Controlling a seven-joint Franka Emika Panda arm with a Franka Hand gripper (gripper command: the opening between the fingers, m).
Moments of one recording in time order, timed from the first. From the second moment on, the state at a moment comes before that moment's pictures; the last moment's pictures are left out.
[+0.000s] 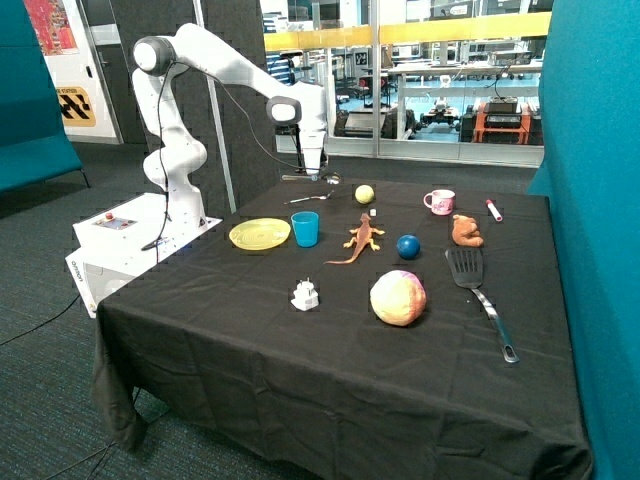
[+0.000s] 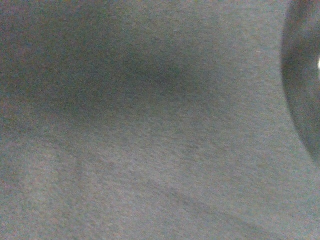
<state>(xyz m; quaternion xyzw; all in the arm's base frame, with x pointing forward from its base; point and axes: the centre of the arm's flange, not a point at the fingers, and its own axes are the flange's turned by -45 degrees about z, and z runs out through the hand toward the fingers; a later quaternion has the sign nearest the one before) 0.468 0.120 0.397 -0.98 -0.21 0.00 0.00</state>
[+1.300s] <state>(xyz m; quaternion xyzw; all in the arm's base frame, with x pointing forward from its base) 0.453 -0.014 0.458 -0.99 -0.11 0.00 0.00</state>
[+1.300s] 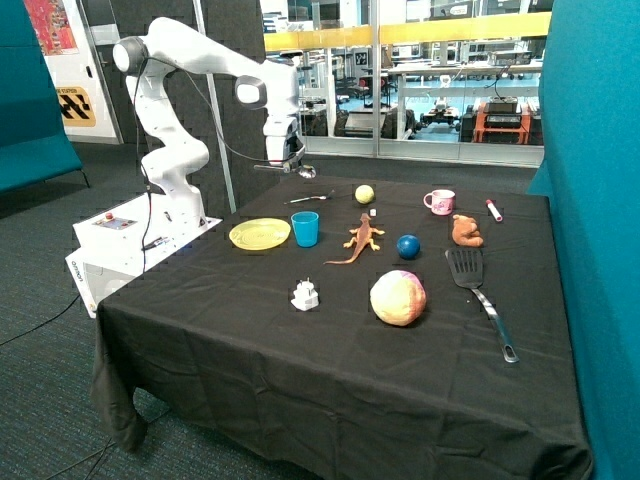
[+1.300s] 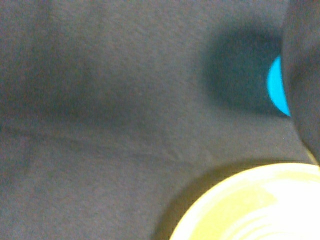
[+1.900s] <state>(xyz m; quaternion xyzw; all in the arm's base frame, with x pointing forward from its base) 0.432 -0.080 0.459 -1.00 -0.07 0.00 0.00</state>
